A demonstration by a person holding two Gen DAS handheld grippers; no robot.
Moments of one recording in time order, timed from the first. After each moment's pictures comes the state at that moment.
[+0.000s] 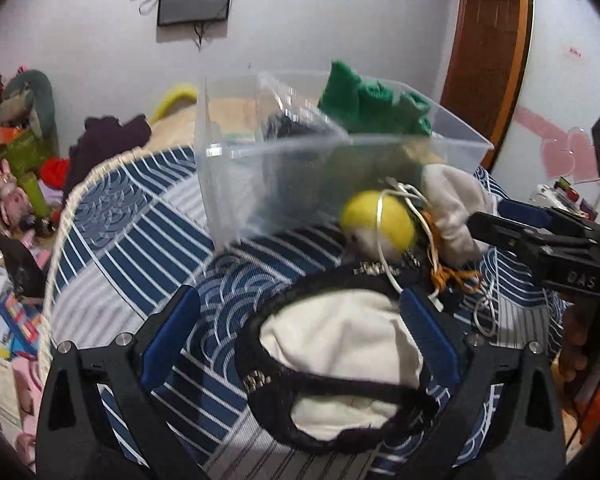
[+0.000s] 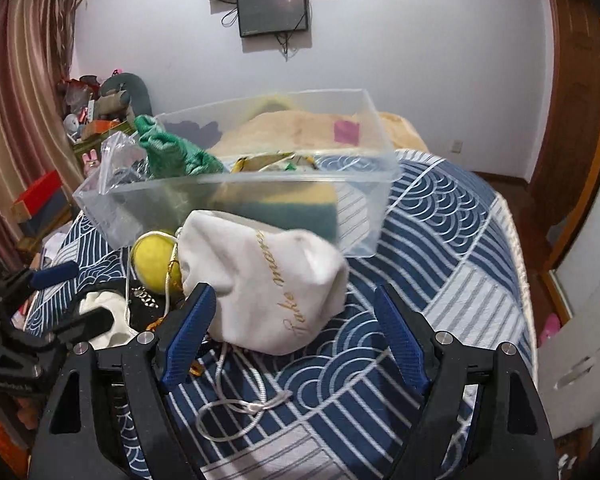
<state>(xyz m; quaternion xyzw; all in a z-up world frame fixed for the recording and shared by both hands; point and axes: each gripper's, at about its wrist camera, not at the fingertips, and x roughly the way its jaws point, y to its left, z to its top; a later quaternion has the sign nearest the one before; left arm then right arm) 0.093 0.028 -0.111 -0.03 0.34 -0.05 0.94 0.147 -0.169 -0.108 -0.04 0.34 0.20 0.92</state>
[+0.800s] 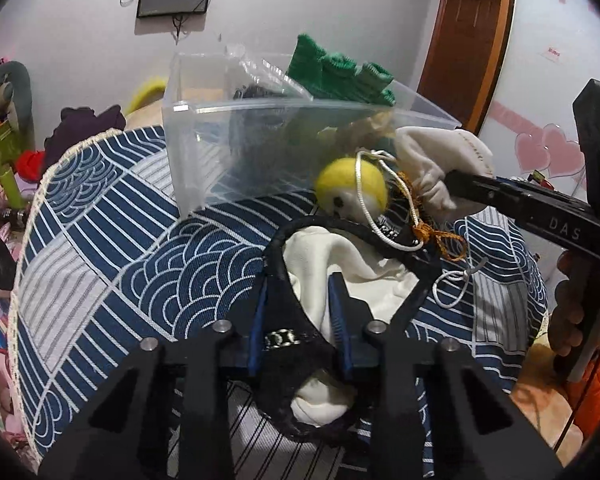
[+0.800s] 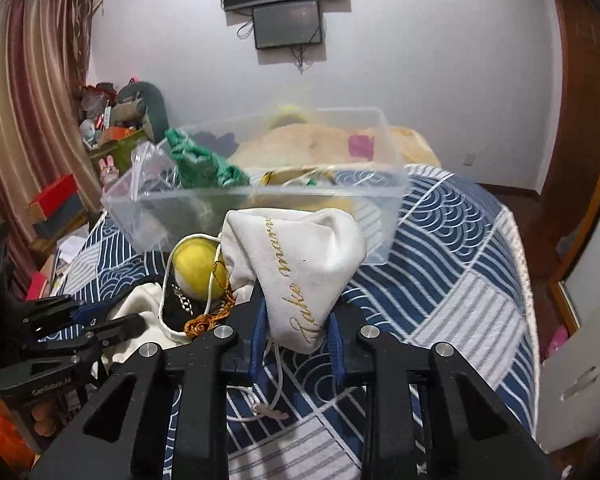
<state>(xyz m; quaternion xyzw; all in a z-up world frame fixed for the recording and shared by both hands) 0.078 0.025 -0.125 -0.06 0.34 -0.10 0.93 0.130 -0.178 -0.093 -0.03 0.31 0.22 0.92</state>
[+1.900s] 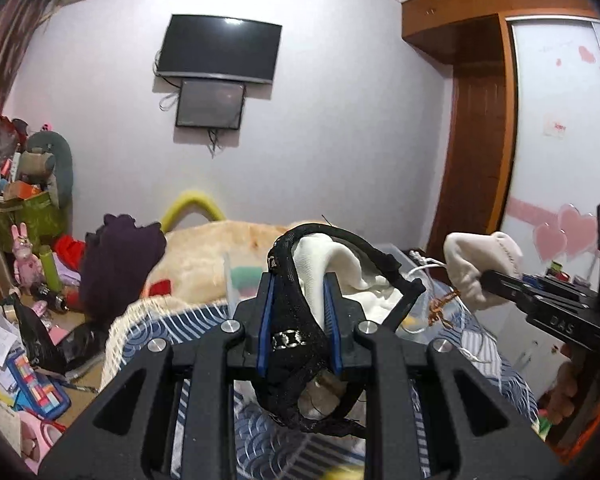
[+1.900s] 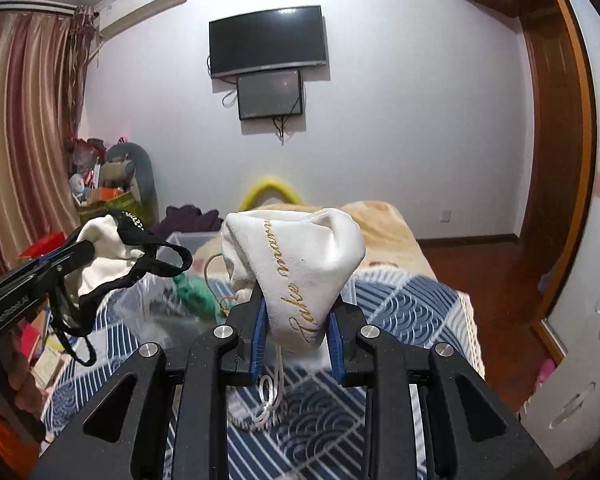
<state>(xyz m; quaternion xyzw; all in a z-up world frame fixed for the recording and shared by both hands) 0.069 0.048 -0.005 -0.06 0.15 -0.04 0.99 0.132 -0.182 -0.025 -0.01 0.20 0.19 0.96</state>
